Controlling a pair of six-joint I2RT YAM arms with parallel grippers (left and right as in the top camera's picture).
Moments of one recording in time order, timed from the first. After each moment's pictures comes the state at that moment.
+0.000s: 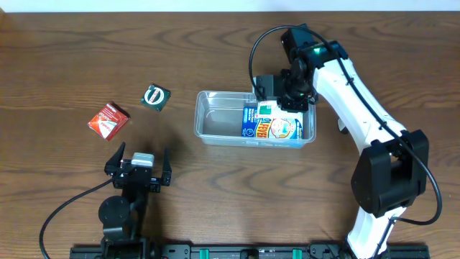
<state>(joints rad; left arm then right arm) 0.06 0.07 0.02 -0.10 0.13 0.23 0.34 1.98 1.70 -1.13 -0.17 -1.17</state>
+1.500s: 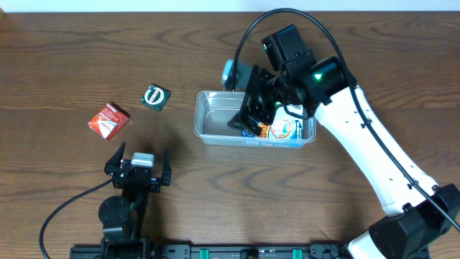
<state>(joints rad) 0.06 0.07 0.02 -0.10 0.13 0.23 0.53 1.71 1.70 -1.04 -0.45 -0.50</state>
